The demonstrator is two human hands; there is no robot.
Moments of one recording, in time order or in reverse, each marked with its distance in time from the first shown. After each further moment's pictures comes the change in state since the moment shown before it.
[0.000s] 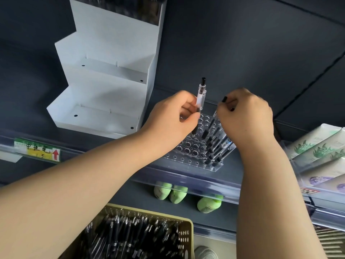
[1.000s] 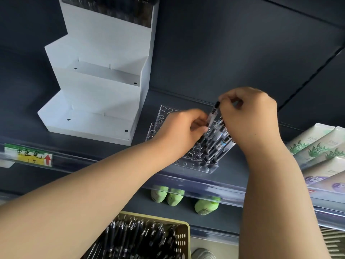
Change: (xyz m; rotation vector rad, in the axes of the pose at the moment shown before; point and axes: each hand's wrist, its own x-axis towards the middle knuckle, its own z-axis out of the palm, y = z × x) left_hand 0.010 -0.010 0.038 0.091 -0.086 -0.008; right_hand -0.002 0.002 -0.016 0.143 0.098 -0.090
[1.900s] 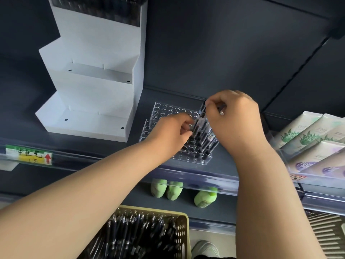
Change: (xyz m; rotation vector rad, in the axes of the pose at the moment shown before) left_hand -0.007 -0.026 0.010 0.197 -0.109 -0.086; right_hand -0.023 0.000 -0.004 -0.012 -0.069 0.003
